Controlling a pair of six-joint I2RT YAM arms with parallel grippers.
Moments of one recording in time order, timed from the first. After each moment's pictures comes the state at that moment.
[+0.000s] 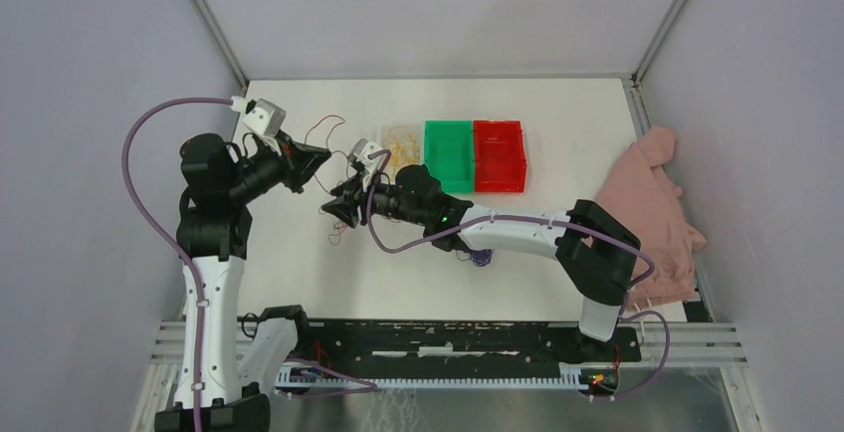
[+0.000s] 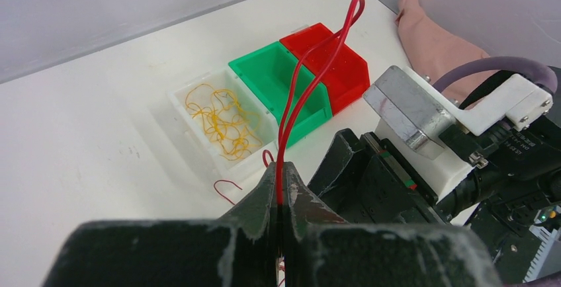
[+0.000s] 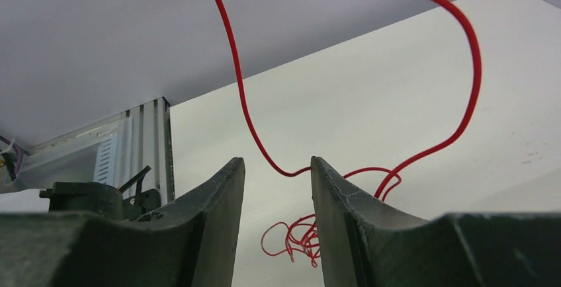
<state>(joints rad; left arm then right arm) 0.09 0.83 1.06 -0.44 0.82 0.00 1.08 1.82 1.23 0.59 -0.17 0.20</state>
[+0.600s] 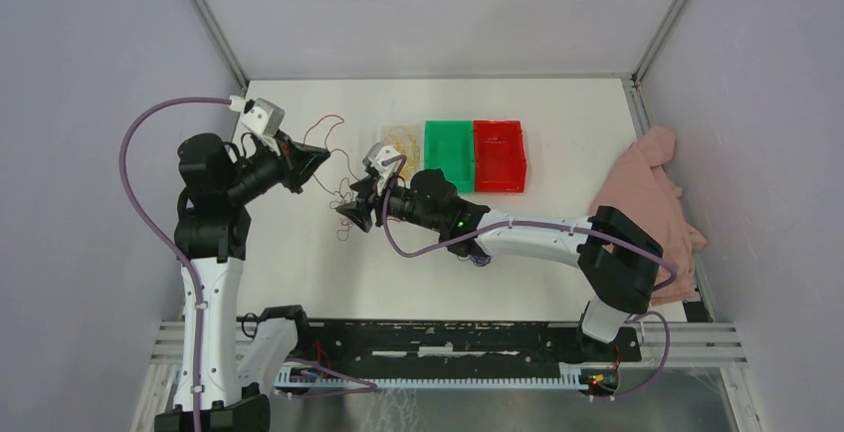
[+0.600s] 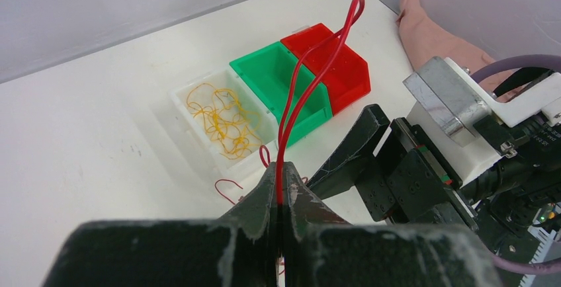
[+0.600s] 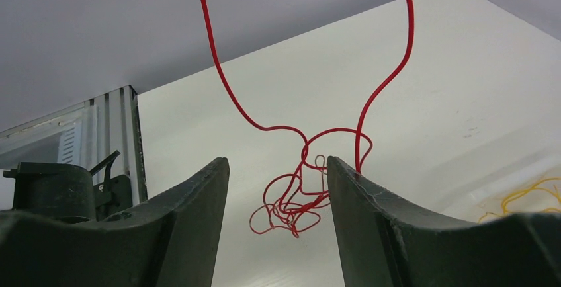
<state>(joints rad) 0.09 0.83 1.09 -0.47 0.81 0.00 1.08 1.71 1.12 0.57 -0.09 0.12</state>
